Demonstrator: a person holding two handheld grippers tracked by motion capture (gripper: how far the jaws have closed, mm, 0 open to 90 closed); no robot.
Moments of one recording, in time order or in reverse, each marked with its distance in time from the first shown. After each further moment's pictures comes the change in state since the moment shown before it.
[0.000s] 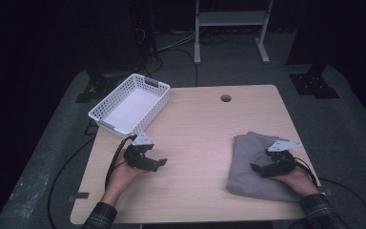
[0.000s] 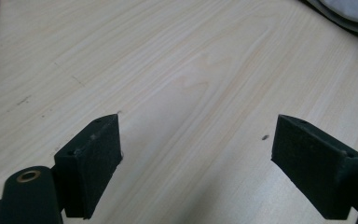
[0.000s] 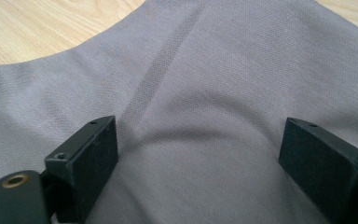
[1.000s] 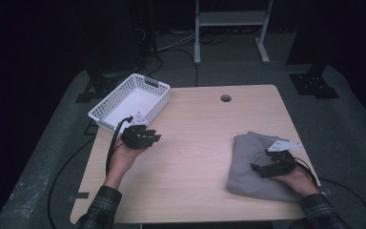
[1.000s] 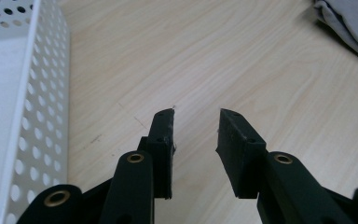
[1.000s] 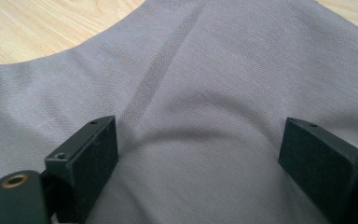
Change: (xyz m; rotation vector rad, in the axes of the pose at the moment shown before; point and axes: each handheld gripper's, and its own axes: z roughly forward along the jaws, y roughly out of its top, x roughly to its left) left arm 0.033 0.041 -0.007 -0.021 0.098 -0.030; right arm 0.000 0.000 0.000 0.001 0.000 -0.001
